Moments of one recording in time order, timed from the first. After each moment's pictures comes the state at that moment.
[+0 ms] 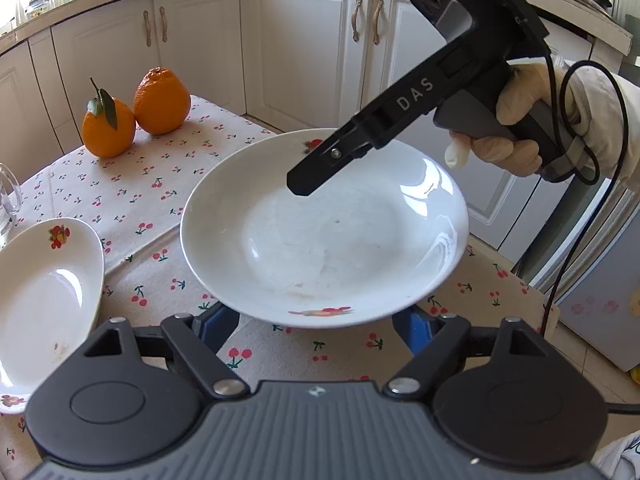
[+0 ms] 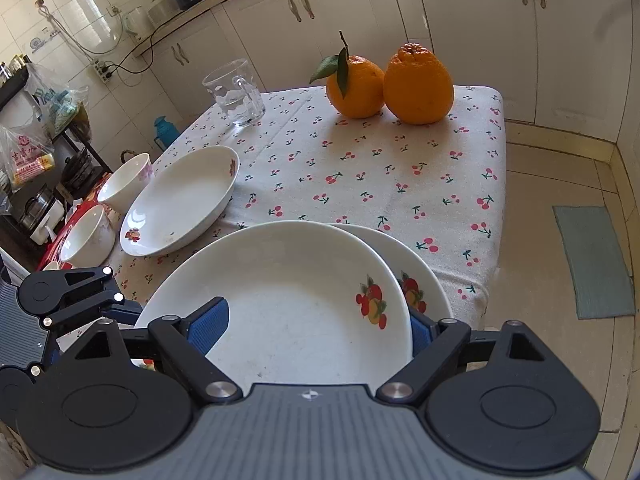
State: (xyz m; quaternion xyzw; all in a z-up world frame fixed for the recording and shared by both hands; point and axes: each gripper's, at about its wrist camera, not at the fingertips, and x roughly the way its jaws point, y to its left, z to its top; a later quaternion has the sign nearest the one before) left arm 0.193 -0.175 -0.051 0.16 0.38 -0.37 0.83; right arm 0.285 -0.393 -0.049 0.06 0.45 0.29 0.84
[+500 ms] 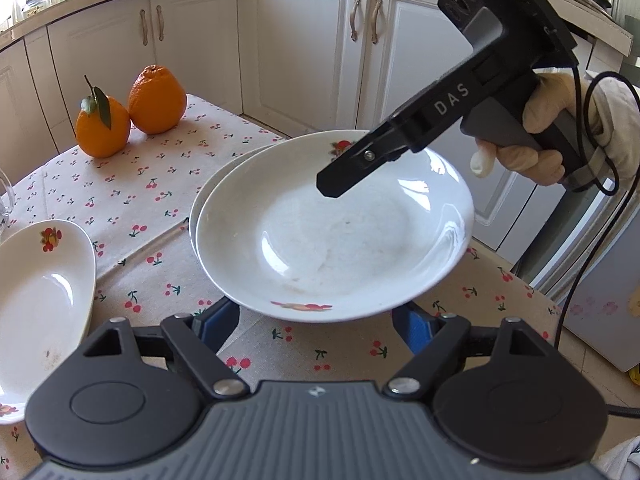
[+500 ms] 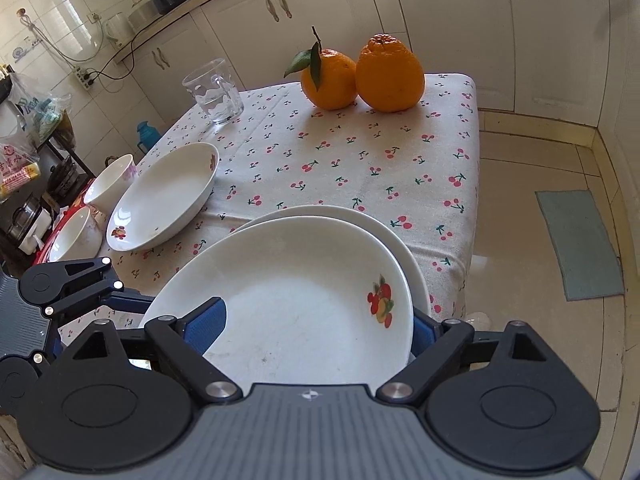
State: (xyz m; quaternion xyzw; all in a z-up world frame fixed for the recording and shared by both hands) left arm 0.197 -0.176 -0.055 0.15 0.38 -0.38 0.83; right arm 0.273 -0.406 -0.052 0.07 0.46 0.26 0.85
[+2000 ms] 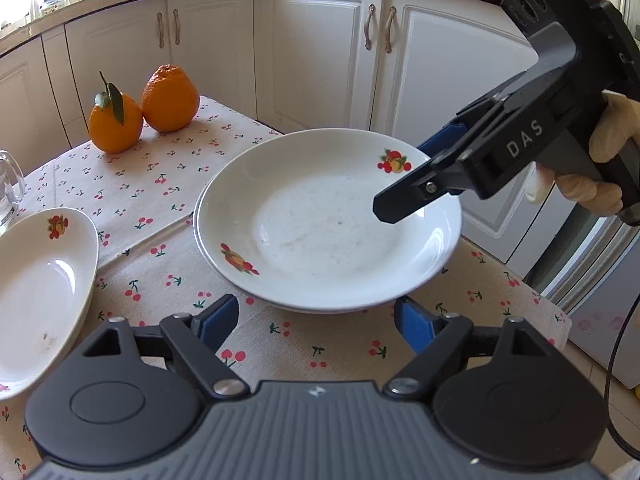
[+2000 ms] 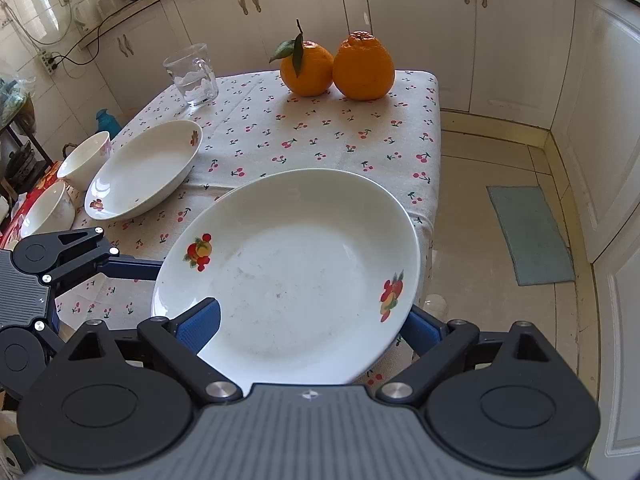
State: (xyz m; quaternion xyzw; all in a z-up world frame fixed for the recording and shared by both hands) left arm 0.187 -0.175 -0.058 0.14 0.37 -0.36 0.85; right arm 0.228 -0.394 -0.041 0.02 0.47 0.19 0.86
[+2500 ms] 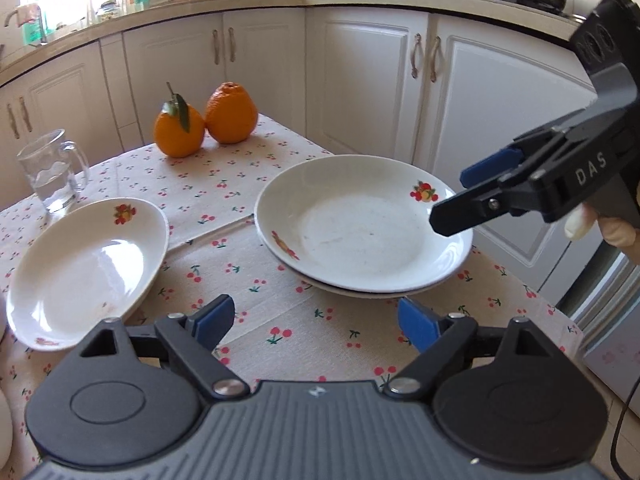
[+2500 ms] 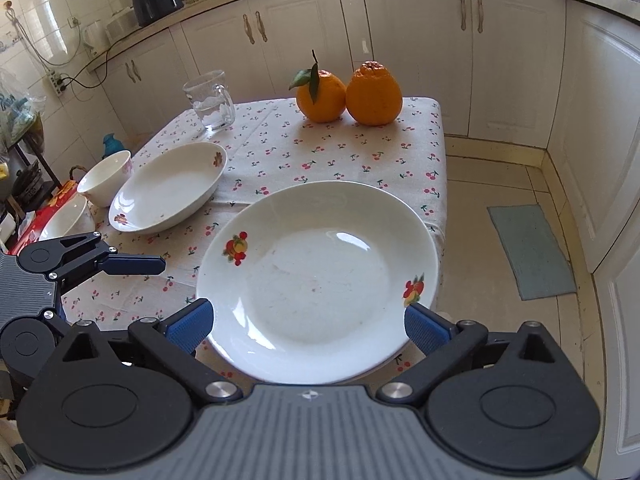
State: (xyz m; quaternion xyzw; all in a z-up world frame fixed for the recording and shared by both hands) left arm 0.162 -0.144 -0.042 0.11 0.34 -0.28 0.89; right arm 0.191 -0.380 -0.025 0.03 0.42 0.18 0.89
